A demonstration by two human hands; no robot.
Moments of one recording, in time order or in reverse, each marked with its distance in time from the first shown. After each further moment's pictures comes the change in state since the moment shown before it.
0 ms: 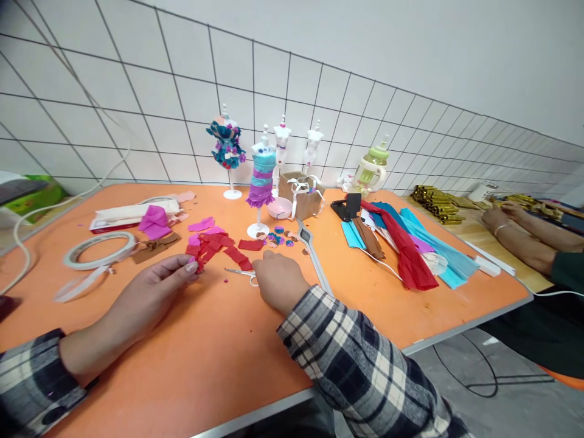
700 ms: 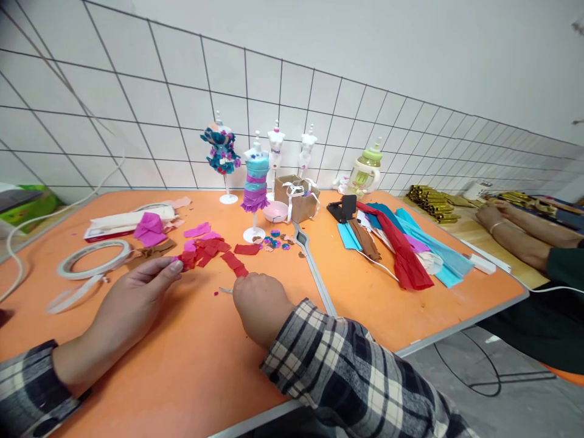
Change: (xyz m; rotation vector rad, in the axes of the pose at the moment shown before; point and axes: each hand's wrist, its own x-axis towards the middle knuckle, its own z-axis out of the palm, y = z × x) left_hand 0.000 0.011 -0.003 0.161 0.225 0.009; right_hand -0.014 -0.031 -0.001 -0.015 -0.063 -0.053
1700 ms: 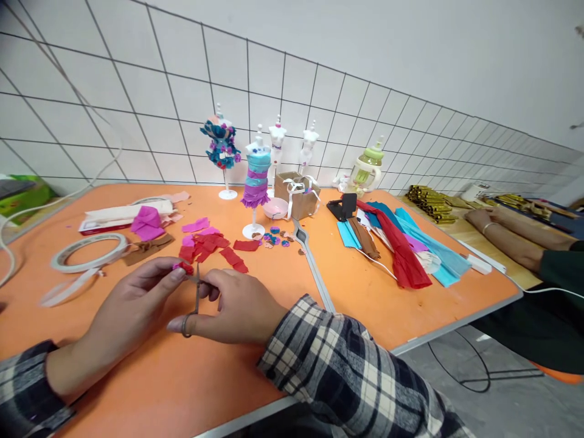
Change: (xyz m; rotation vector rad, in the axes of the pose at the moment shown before) left_hand -0.017 0.001 0.006 -0.133 -0.147 0.159; right_hand 0.009 -0.008 0.010 0.892 0.231 -0.219
